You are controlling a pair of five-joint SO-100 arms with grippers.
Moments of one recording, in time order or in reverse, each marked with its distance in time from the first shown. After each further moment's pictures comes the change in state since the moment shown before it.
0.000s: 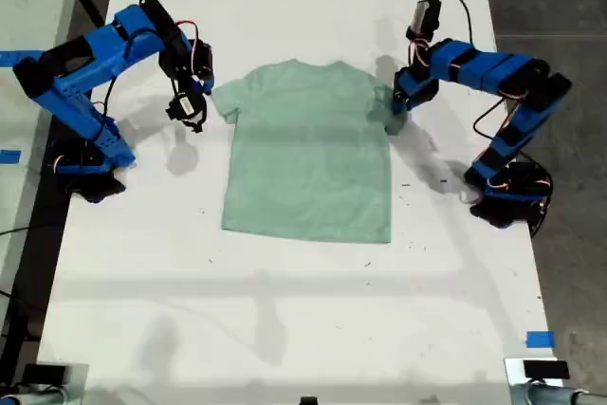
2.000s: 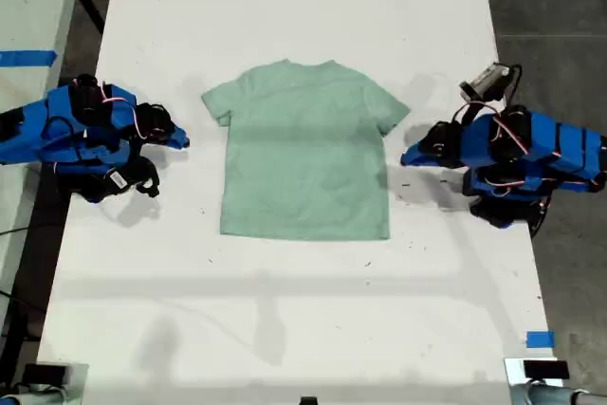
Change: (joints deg) arm 0 21.8 68.1 60.6 -7.6 -24.1; arm 1 -44.0 90.4 41.7 13.3 55.5
